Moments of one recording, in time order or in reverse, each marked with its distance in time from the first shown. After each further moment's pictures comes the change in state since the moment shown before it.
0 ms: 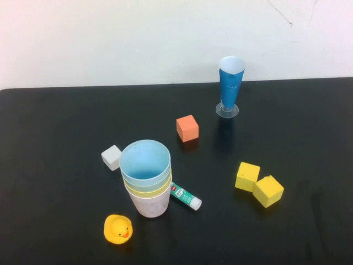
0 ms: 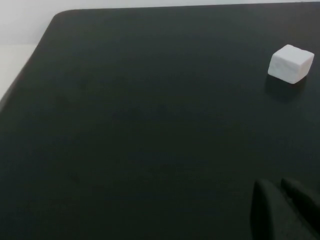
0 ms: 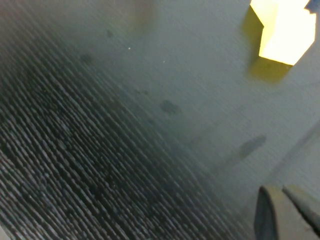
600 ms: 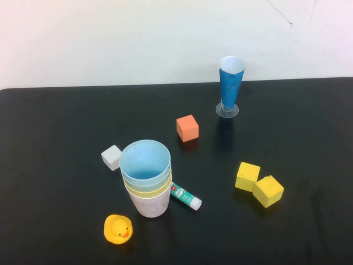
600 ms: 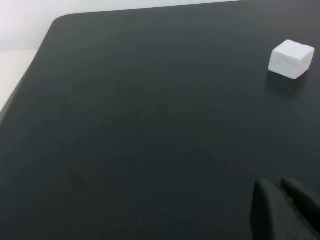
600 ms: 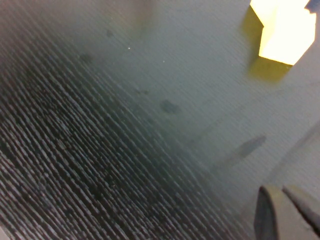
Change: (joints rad) right arm 0.000 0.000 0.000 0.000 0.000 0.000; left arm 0.000 0.000 0.000 0.000 0.001 0.042
